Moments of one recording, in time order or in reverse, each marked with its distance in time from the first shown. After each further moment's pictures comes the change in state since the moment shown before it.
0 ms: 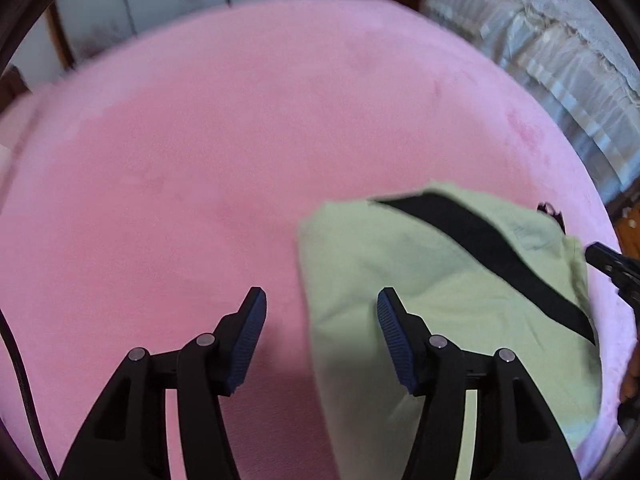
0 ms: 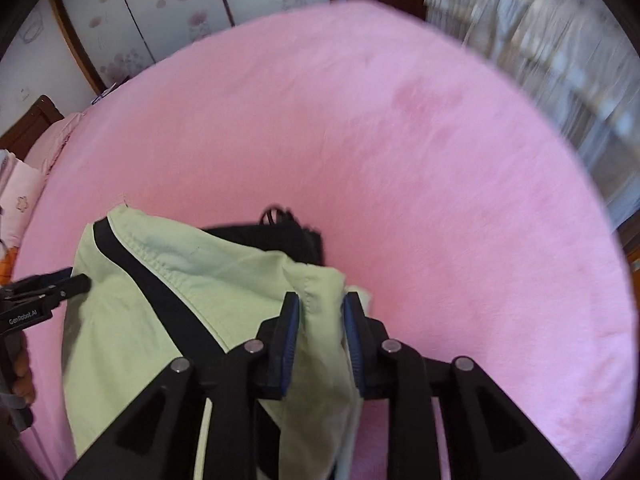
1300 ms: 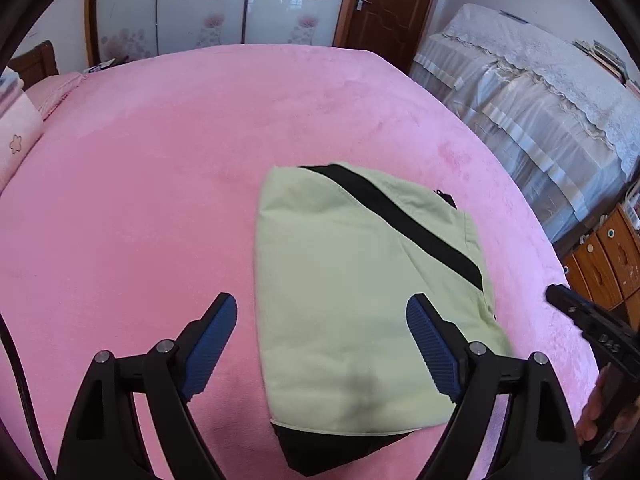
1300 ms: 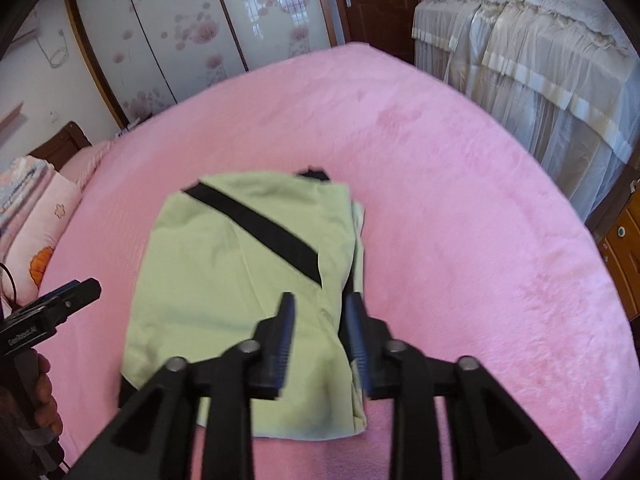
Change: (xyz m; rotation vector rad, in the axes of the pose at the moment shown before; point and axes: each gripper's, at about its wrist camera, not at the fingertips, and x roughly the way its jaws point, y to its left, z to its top) left arm -0.124 -0.041 -0.096 -0.104 -0.102 -0.084; right arm -0.132 -0.008 -0.089 0.098 -0.106 0.084
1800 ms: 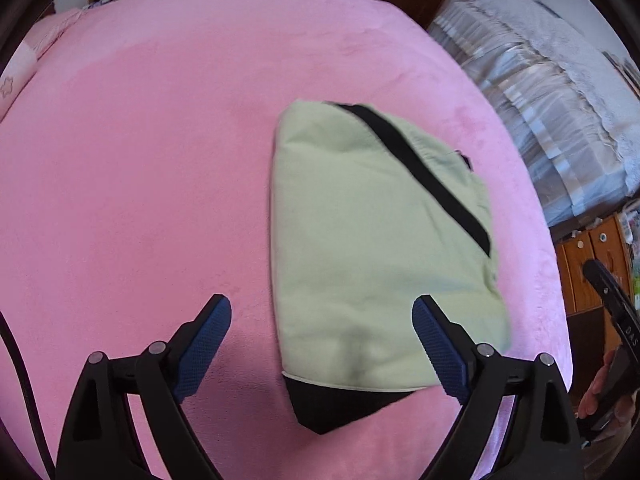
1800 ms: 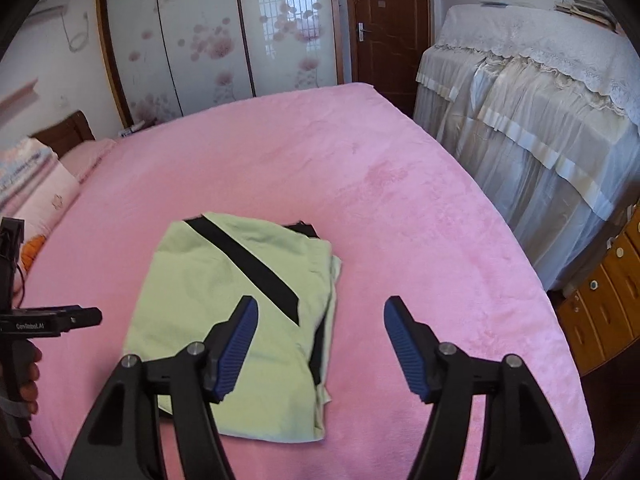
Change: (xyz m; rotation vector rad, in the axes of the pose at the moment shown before) left arm 0.032 0.037 -0.014 -0.127 0.236 -0.071; right arm -0.017 -0.003 0.017 -0.127 -0.029 -0.058
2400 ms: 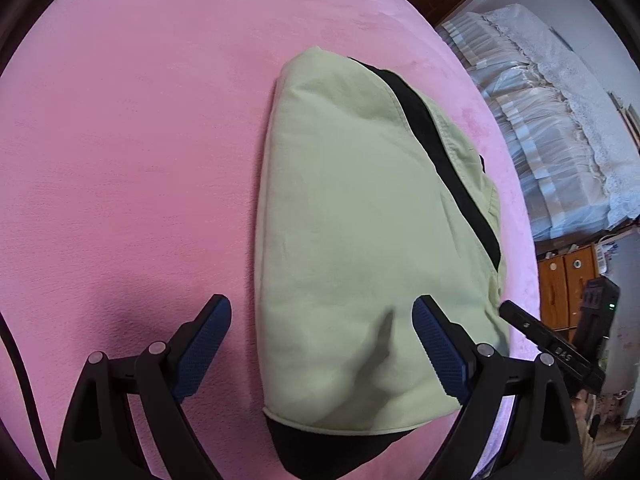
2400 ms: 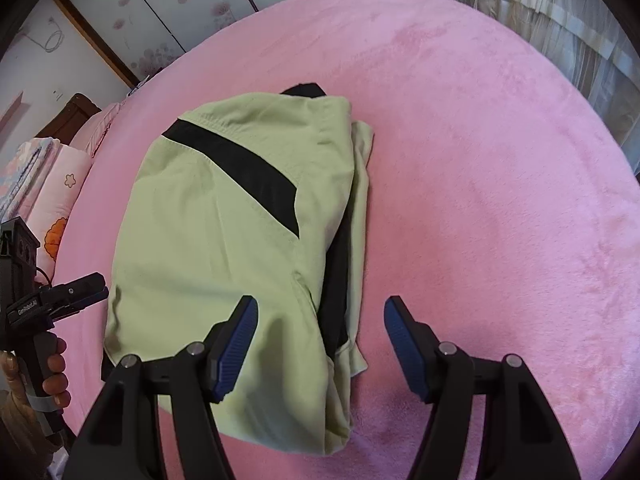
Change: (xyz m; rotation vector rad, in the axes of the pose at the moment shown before) left arm 0.076 0.028 -0.003 -0.117 0.055 -0.168; right arm 0.120 -0.019 -0.044 0.142 0.324 0.224
